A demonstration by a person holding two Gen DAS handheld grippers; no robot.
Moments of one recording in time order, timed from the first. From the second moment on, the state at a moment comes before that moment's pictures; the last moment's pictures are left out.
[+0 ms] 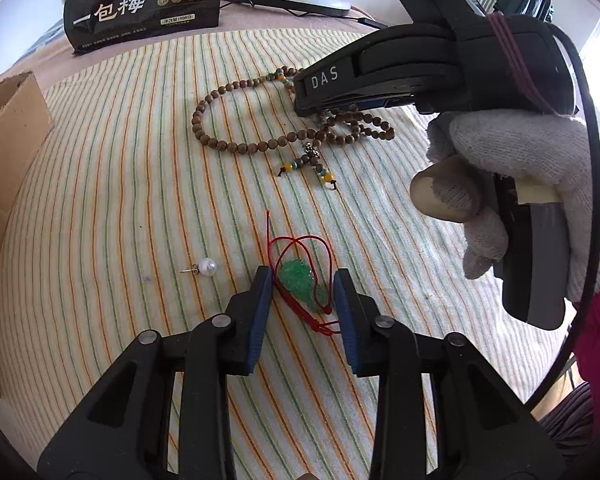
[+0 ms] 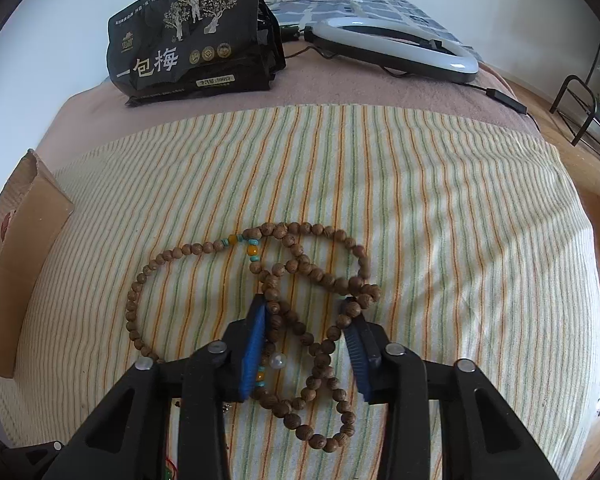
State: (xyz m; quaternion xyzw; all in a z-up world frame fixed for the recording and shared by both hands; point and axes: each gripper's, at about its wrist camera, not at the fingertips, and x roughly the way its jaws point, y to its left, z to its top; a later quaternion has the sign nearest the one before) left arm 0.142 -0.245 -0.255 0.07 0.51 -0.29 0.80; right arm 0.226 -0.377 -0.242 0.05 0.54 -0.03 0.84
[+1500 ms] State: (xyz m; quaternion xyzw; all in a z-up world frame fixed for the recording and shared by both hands) left arm 0.144 -0.124 -0.112 -0.01 0.37 -0.23 0.90; right arm 0.159 -0.293 -0.043 0.02 0.35 0.08 0.93
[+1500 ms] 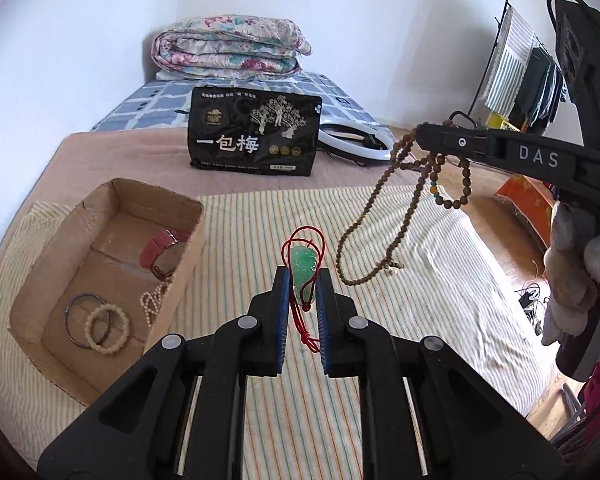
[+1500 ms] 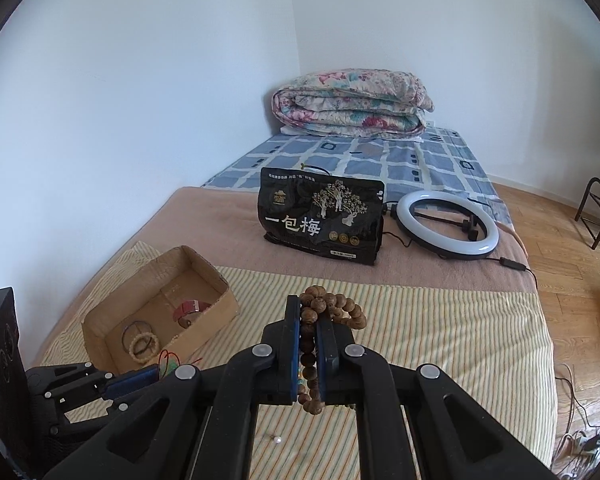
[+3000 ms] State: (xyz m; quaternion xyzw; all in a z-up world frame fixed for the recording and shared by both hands) left arm 0.186 0.029 -0.104 -0.05 0.37 -0.07 0.92; right arm 0.211 -0.115 -0.029 0.04 0.31 0.22 0.92
